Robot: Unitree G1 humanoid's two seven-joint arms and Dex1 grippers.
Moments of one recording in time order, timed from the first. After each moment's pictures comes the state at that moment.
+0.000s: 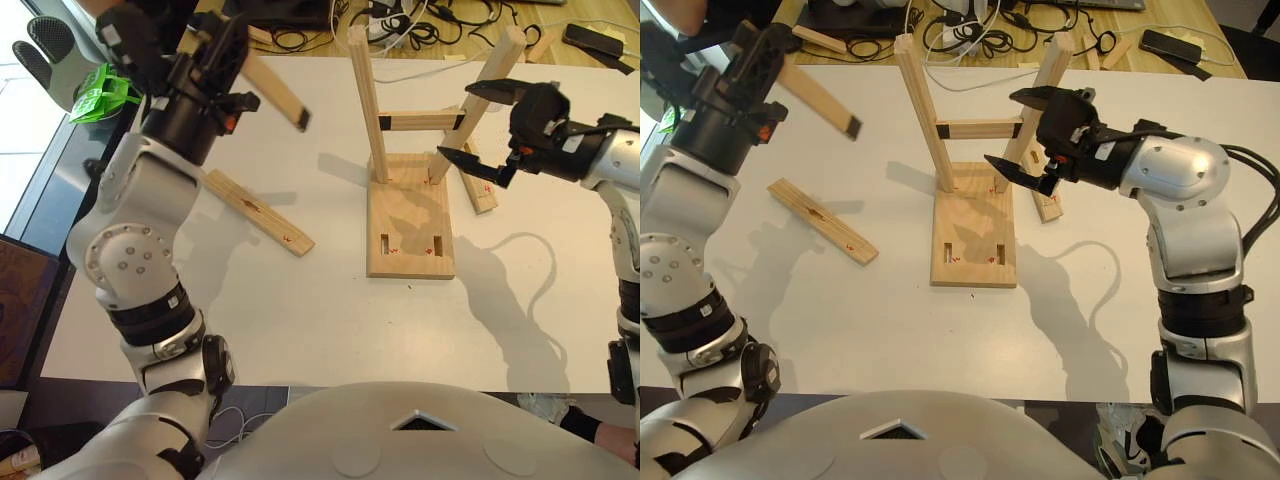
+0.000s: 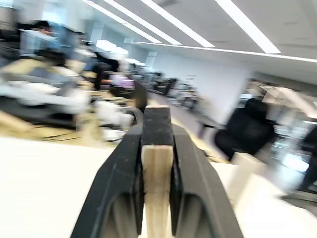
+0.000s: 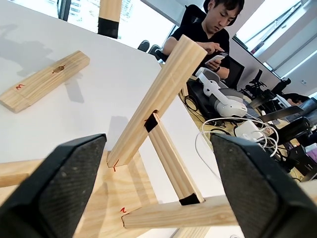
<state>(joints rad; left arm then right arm) -0.30 0.33 0.33 -0.48 -0.89 0.77 0.14 -0.34 -0.69 0.04 -0.31 0.20 0.35 0.89</state>
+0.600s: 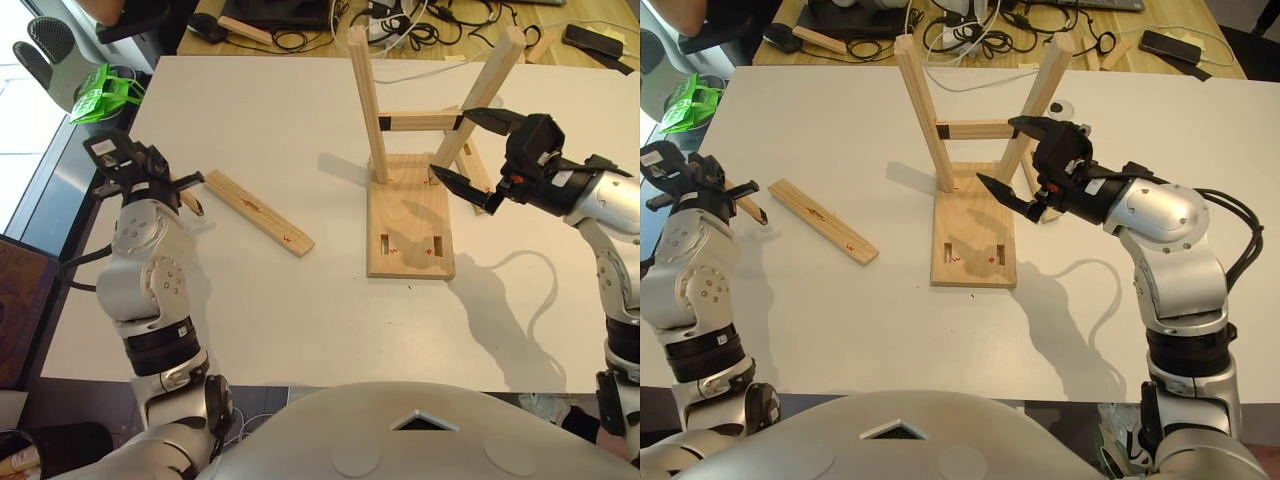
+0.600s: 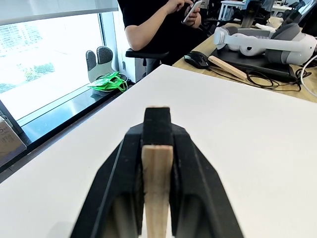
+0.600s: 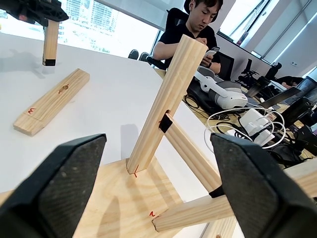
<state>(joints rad) -0.14 0.31 0.33 -0.27 -0.36 0.71 0.30 -0.21 -0.62 0.04 -0.47 0.25 0.44 0.76</state>
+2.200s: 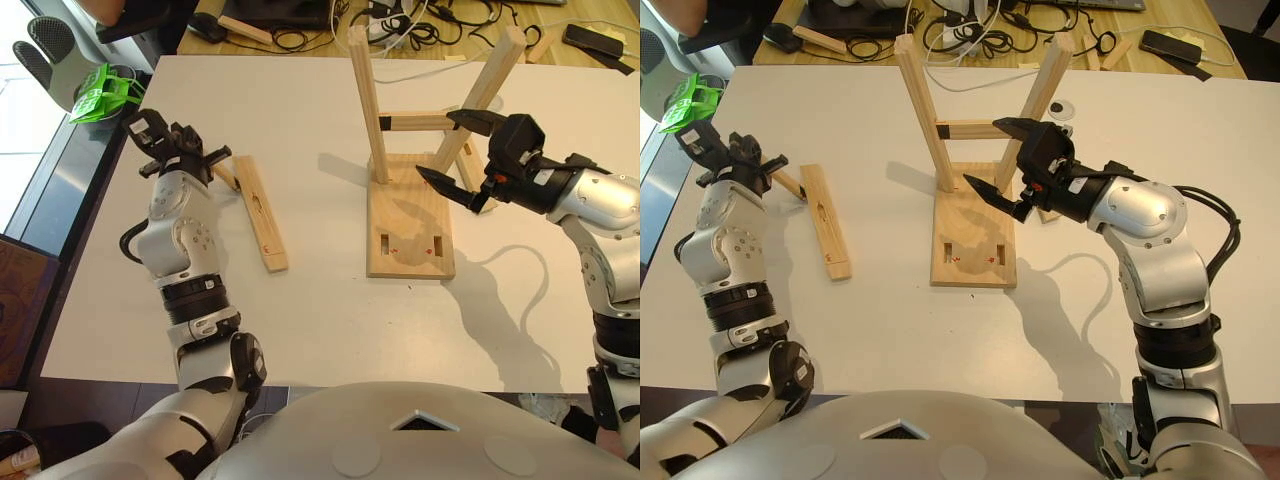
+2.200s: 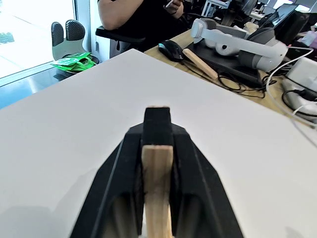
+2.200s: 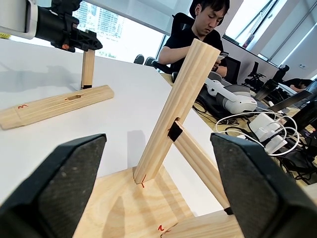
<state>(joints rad) -0.38 0.15 0.40 0.04 -0.31 0.56 0.15 -0.23 -0.60 0.09 -0.43 0.25 0.42 0.75</state>
